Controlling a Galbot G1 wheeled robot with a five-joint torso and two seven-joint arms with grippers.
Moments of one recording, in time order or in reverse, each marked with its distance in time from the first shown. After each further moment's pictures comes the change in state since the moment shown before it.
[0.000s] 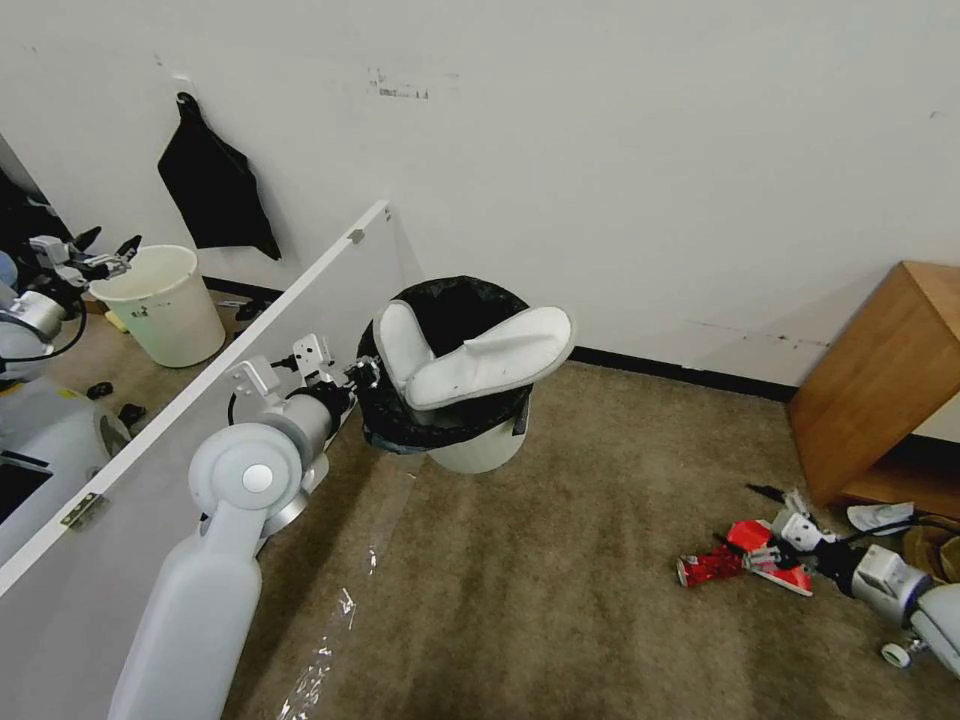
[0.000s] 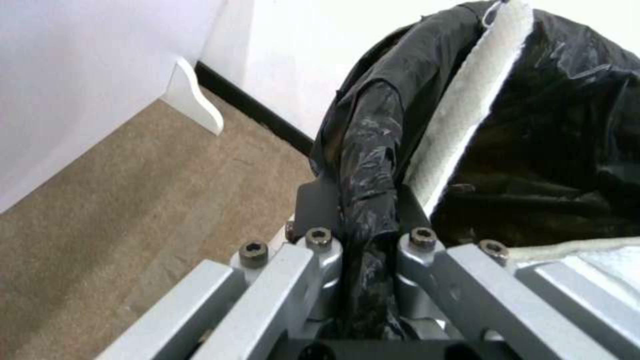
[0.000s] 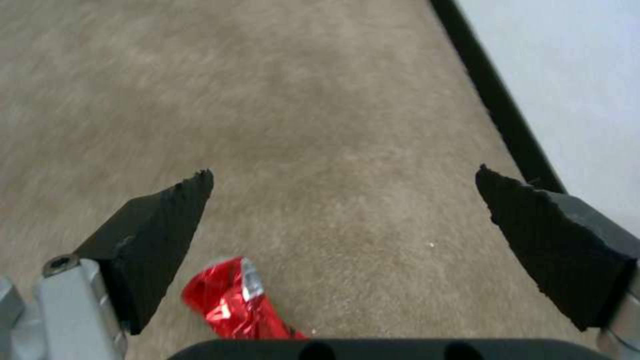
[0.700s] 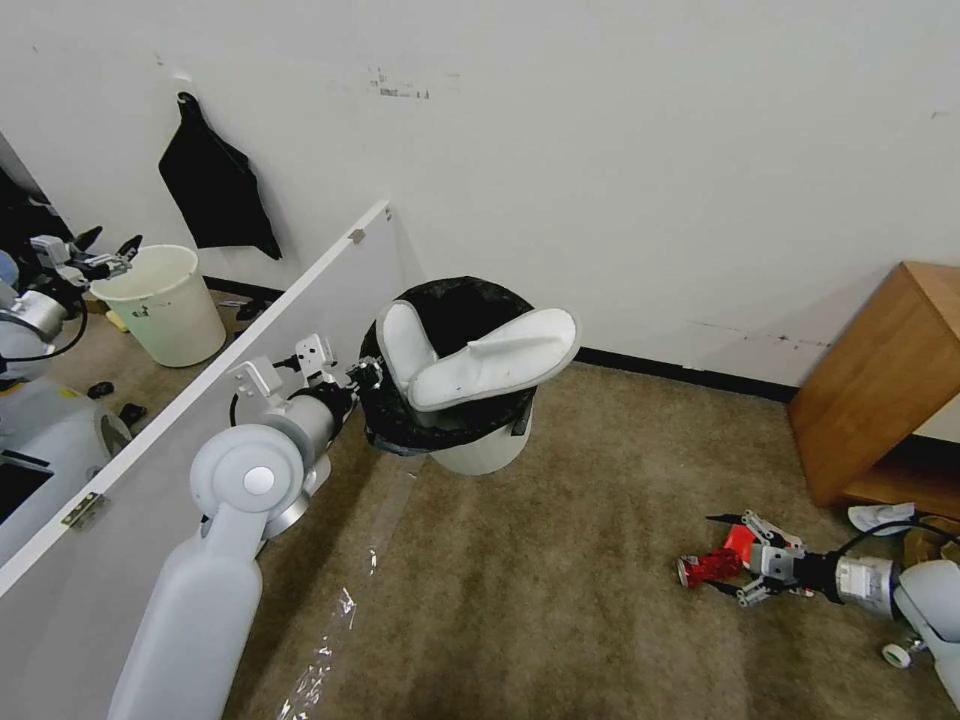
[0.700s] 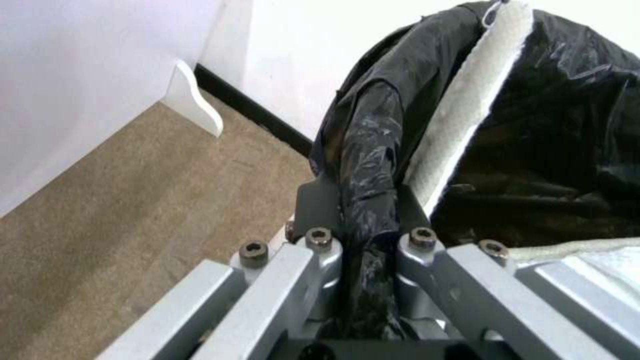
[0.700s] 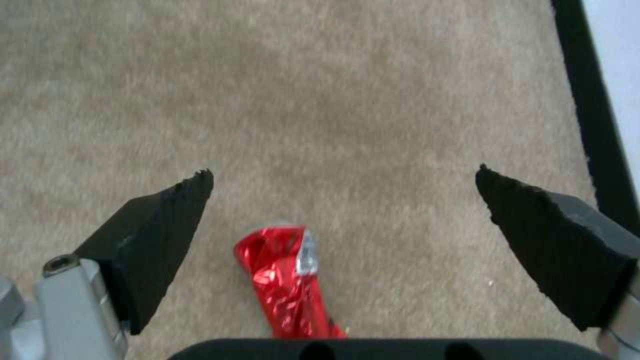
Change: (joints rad) left arm 0.003 0.006 0.002 -0.013 -0.002 0.000 -0.005; right arm 0.139 0.088 0.014 -0.120 -0.256 0.182 -0.233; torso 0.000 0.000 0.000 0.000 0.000
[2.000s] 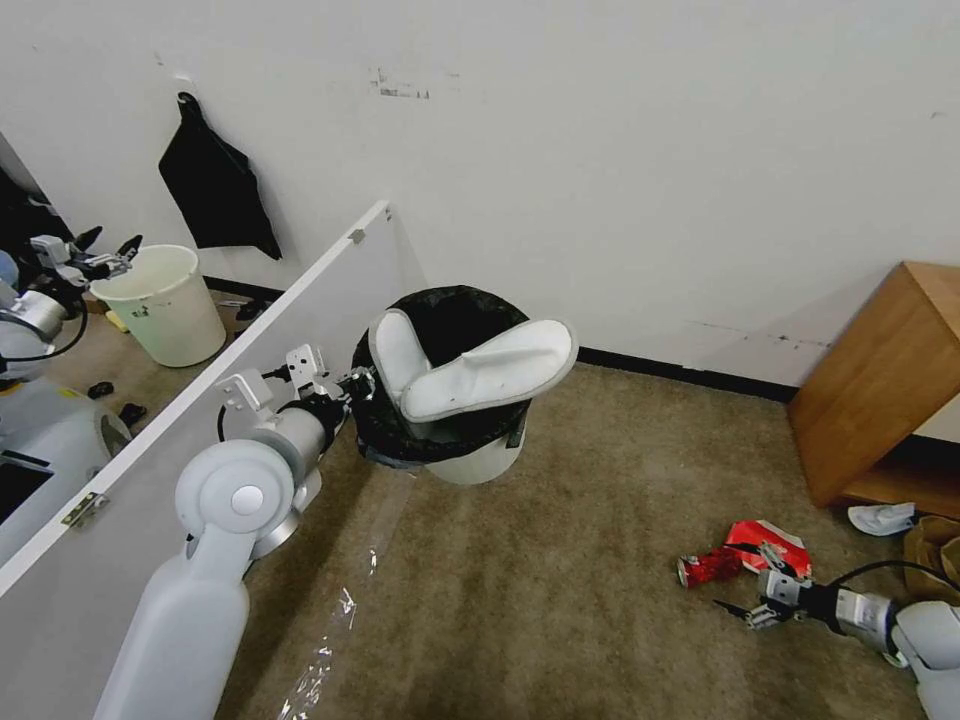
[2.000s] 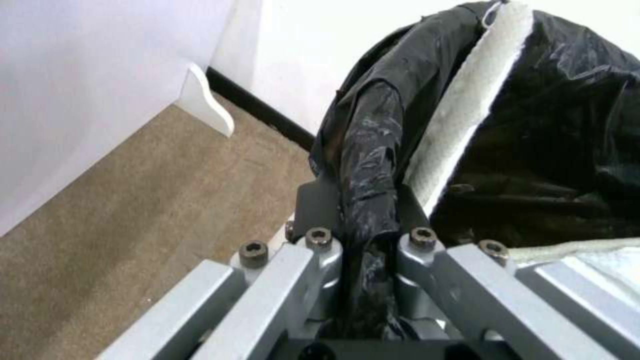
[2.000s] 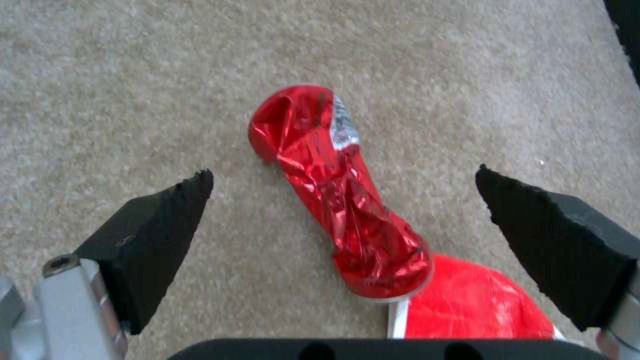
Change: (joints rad) left arm 0.059 0.028 -0.022 -0.065 0.001 -0.002 -0.010; right arm 0.081 0.087 0.046 -0.286 -0.110 0.061 0.094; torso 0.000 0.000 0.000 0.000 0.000
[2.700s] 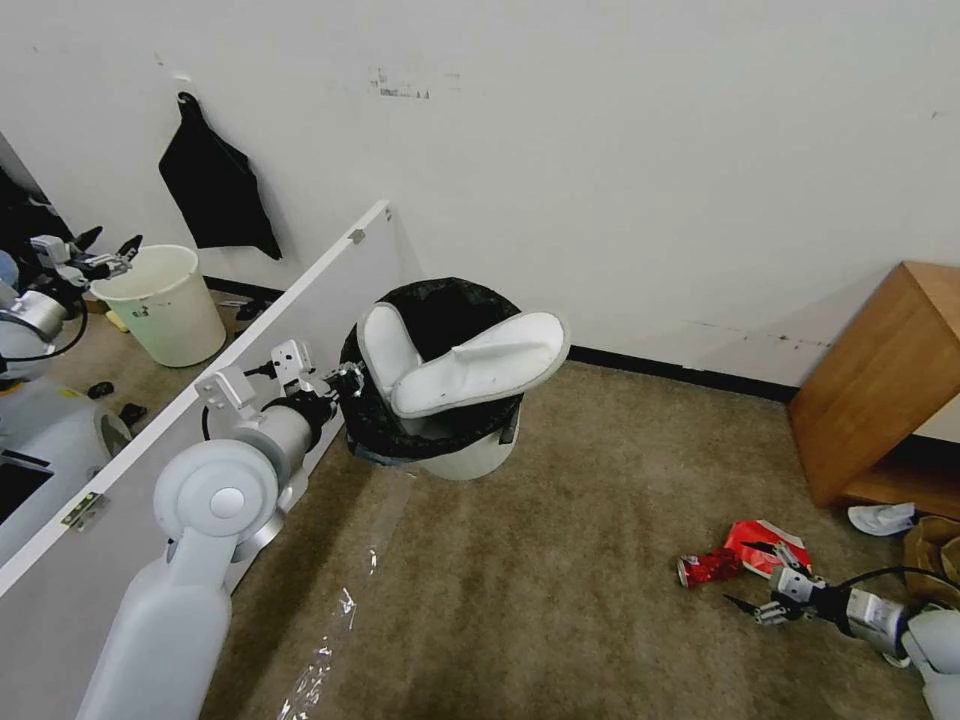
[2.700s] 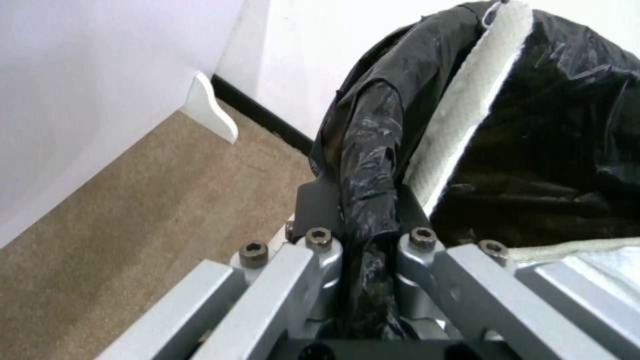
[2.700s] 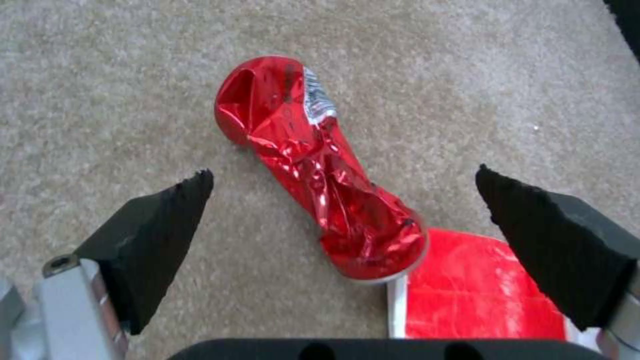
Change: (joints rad) left arm 0.001 0.014 -0.028 -0.003 -0.029 0.000 -0.002; right arm 0.064 0.015 -0.006 -0.109 0.026 -0.006 0.008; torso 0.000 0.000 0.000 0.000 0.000
